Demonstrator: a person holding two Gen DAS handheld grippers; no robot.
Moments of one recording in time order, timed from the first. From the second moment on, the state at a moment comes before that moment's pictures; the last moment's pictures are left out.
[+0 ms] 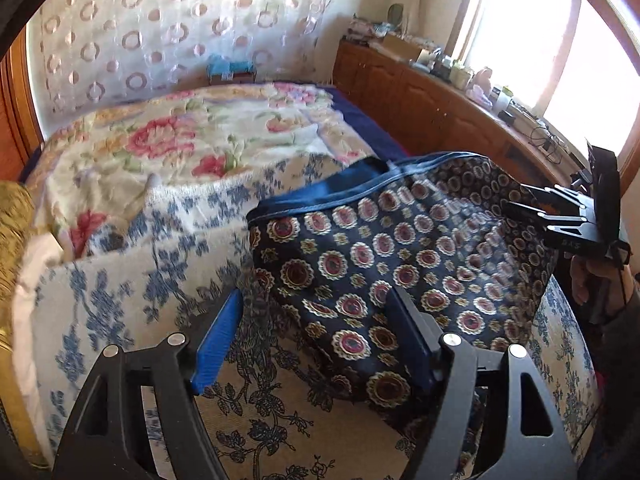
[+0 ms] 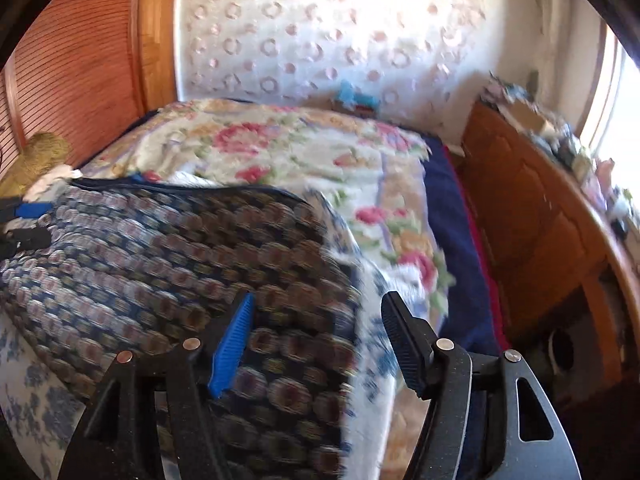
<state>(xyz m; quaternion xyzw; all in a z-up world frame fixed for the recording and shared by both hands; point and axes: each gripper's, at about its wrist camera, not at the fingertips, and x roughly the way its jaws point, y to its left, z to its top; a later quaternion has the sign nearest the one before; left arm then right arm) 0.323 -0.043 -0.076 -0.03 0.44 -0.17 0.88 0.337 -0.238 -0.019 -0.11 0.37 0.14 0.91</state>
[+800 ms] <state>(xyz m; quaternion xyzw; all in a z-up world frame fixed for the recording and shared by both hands) 0.293 -0.054 -0.028 -0.05 0.37 -0.24 0.90 0.314 -0.261 0.004 -0.05 0.32 0.21 0.92</state>
